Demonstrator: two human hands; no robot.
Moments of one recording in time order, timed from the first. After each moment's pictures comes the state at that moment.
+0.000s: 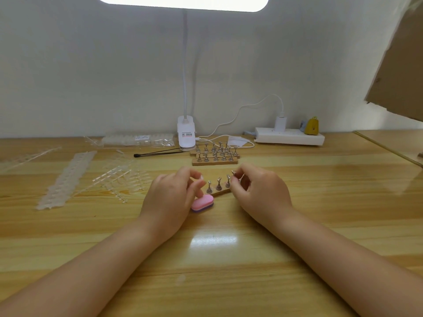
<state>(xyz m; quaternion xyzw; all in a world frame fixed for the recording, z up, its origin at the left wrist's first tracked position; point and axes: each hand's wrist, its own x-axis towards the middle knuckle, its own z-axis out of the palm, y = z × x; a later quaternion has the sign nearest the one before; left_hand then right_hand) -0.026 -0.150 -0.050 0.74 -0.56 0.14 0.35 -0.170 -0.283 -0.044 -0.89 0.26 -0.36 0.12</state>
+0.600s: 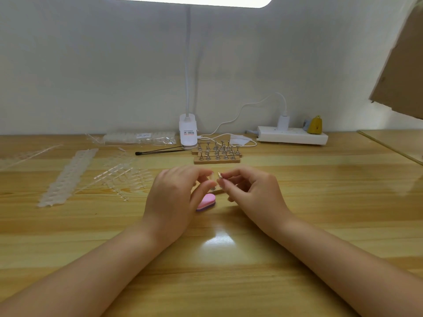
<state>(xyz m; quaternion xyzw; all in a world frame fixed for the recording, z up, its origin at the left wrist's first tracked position) -0.041 -0.145 -0.041 0.69 -0.58 0.20 0.38 -0.169 -0.267 -0.042 -0.82 0.17 -0.38 0.40</state>
